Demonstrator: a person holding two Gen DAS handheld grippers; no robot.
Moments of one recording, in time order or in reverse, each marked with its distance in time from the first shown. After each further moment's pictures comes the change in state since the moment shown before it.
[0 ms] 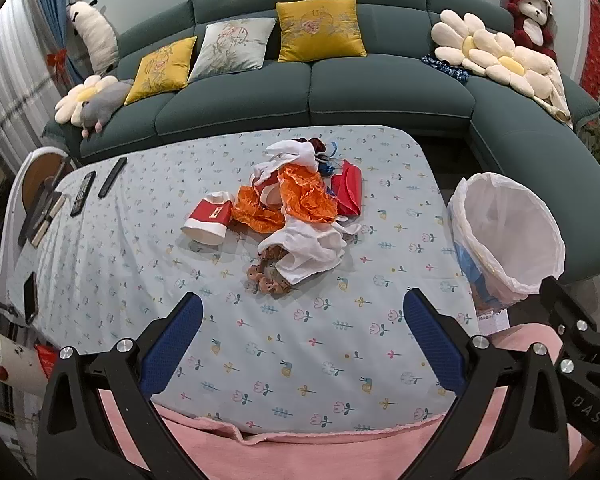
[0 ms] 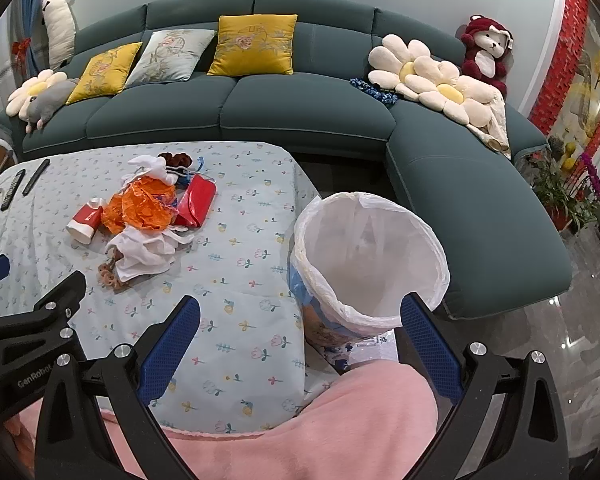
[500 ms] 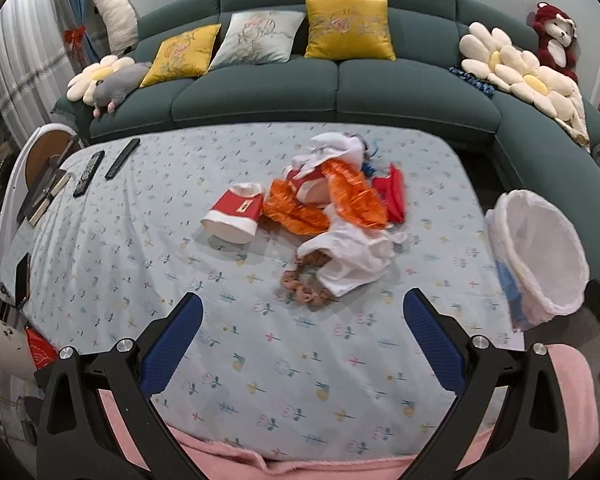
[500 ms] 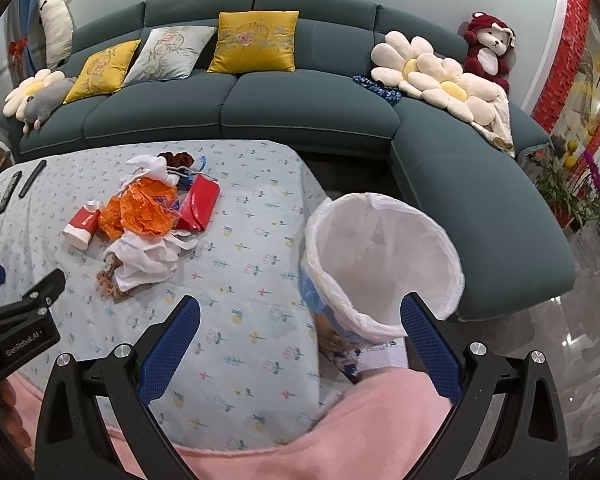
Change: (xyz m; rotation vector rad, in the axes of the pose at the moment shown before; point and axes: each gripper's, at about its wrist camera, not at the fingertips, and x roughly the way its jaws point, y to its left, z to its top) left arm 0.047 0.055 -0.003 -0.081 0.000 0.008; right arm 0.024 0.025 0.003 0.011 0.007 0.008
